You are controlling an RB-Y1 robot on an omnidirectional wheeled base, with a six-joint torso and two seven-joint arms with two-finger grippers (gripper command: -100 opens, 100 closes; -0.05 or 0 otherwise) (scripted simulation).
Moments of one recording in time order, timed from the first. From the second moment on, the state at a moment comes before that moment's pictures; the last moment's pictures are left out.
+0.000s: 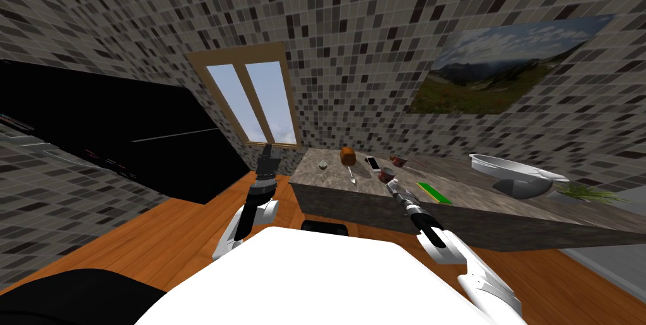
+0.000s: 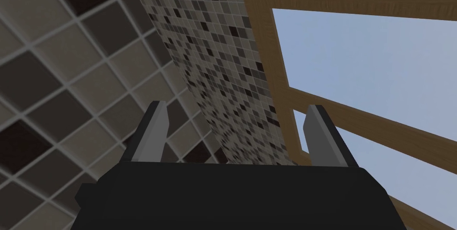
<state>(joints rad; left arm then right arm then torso) 0.45 0.03 0.06 -2.29 -0.10 -0.52 -0.02 0.30 -0.53 -0.25 -1.37 0.47 -0.17 0.59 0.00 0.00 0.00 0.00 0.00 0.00</state>
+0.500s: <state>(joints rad) 0.45 0.03 0.06 -2.29 -0.10 -0.52 -0.02 0.30 -0.53 -0.25 -1.37 0.47 -0.17 0.59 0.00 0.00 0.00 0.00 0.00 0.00</state>
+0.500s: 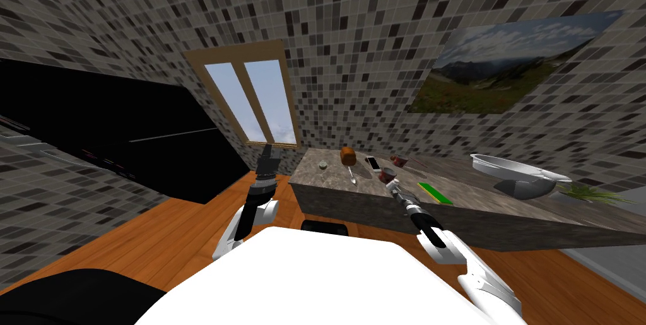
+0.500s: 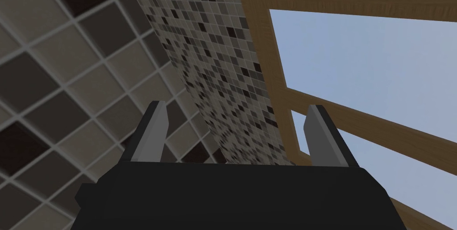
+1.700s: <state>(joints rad) 0.45 0.03 0.06 -2.29 -0.10 -0.52 -0.02 0.22 -0.57 -0.26 -1.42 0.53 -0.13 0.53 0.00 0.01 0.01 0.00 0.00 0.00</state>
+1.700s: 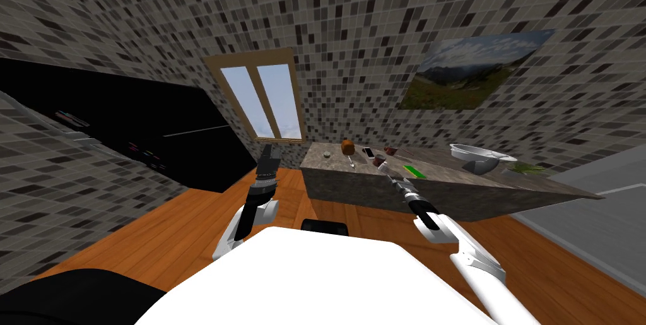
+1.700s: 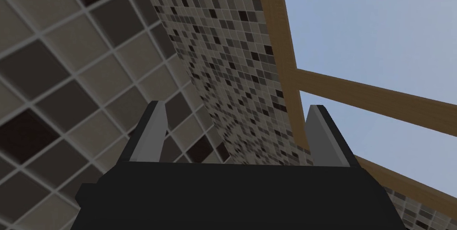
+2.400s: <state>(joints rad) 0.45 0.03 0.06 -2.29 -0.10 -0.52 -0.02 0.30 -0.61 -0.24 -1.42 0.48 -0.14 0.54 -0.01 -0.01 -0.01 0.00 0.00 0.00</state>
